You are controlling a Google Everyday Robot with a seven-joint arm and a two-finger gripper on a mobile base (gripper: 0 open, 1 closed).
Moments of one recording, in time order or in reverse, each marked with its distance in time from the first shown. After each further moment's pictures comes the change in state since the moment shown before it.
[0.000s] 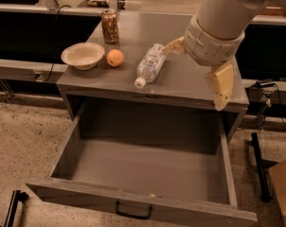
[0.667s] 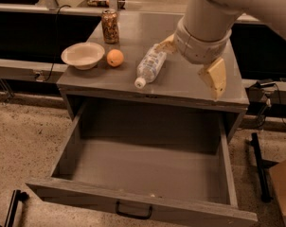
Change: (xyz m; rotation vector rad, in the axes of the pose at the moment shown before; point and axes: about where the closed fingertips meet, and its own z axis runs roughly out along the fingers) arm 0.009 -0.020 0.007 0.024 0.123 -0.129
